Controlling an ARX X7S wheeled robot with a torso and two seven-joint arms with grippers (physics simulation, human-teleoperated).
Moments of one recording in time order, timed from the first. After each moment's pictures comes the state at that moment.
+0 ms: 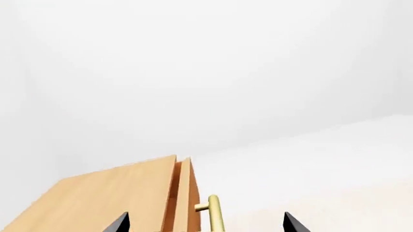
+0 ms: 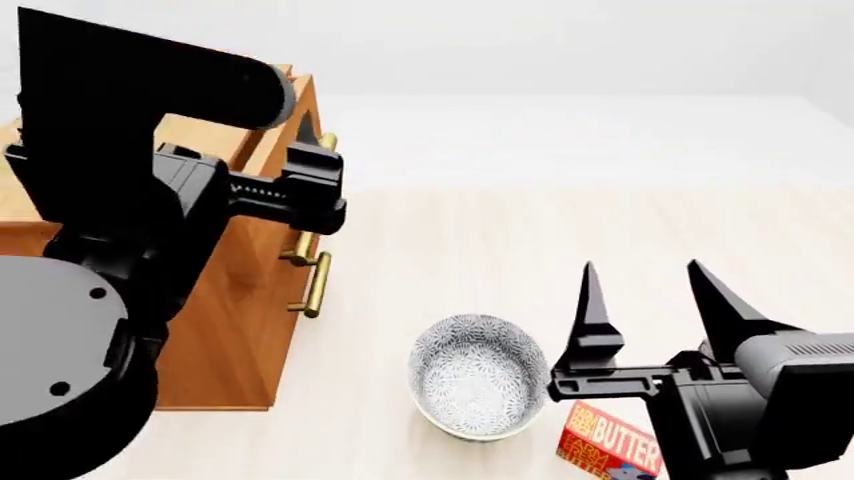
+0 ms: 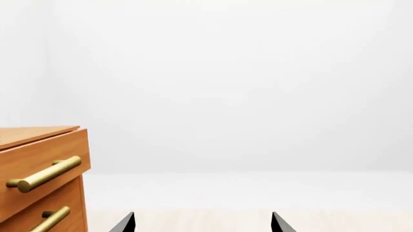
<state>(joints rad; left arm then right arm) -1.19 -0.57 0.31 0.64 -1.74 -1.21 -1.35 0.06 0.30 0.07 -1.00 0.50 0.77 0.30</state>
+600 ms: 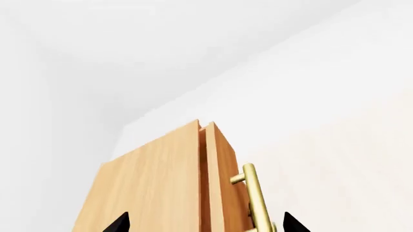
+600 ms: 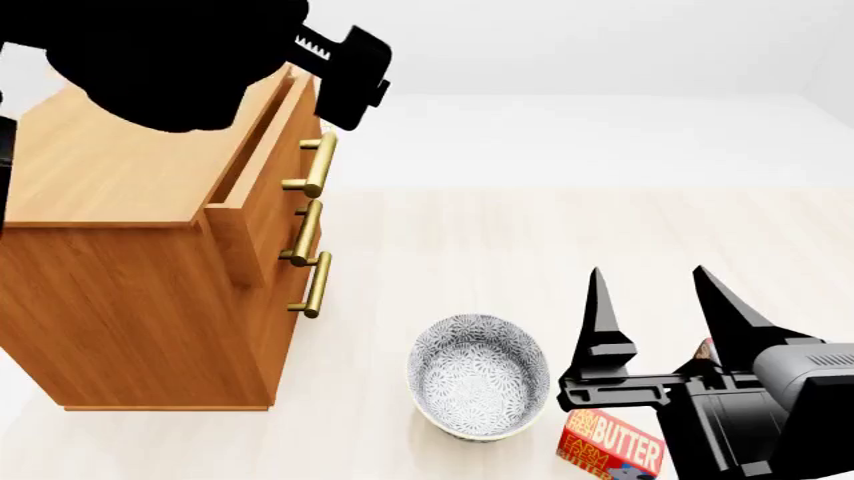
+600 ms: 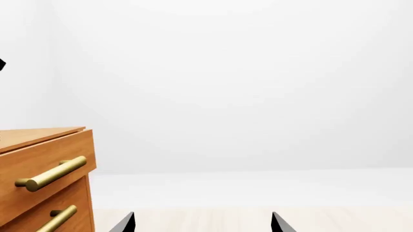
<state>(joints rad) -1.88 -0.31 0.82 -0.31 -1.86 -1.47 -1.34 0.02 0.33 0.11 -1.00 0.58 0.72 0.30</state>
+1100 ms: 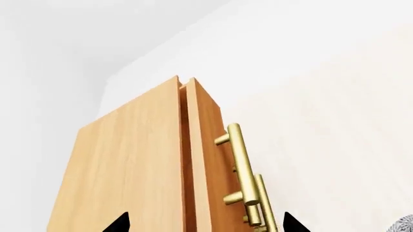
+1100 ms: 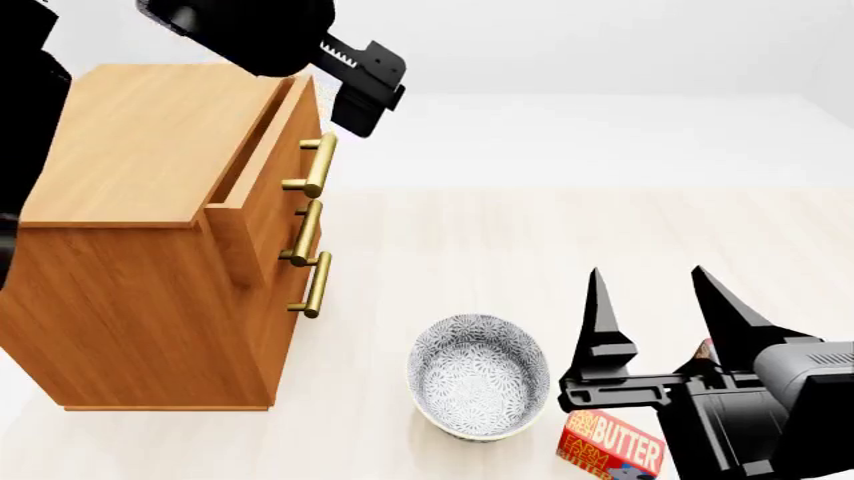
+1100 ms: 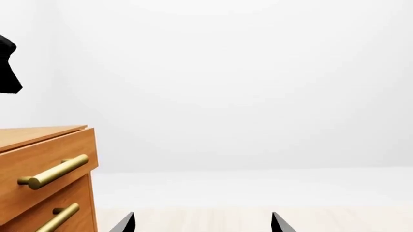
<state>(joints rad) -2.04 -0.16 1.02 -0.73 -1.80 -1.52 -1.08 0.02 0.36 0.11 -0.99 0.62 0.71 0.32</state>
